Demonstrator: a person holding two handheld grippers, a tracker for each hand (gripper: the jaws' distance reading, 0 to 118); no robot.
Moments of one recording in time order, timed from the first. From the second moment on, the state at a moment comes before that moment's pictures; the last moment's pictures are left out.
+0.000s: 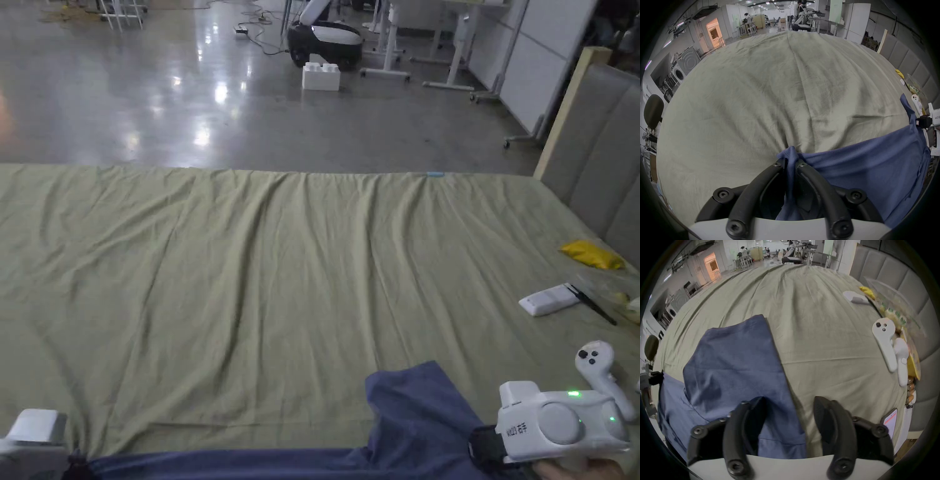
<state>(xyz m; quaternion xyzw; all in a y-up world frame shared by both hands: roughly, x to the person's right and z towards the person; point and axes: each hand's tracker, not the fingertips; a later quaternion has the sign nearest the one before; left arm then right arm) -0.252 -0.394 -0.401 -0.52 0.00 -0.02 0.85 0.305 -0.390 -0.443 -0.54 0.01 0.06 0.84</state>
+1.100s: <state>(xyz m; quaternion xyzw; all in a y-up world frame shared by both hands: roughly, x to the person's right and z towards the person) -0.291 -0.344 -0.095 -0.39 0.02 0.11 0.91 0.316 -0.347 -0.131 -0.40 0.01 -0.03 0.91</state>
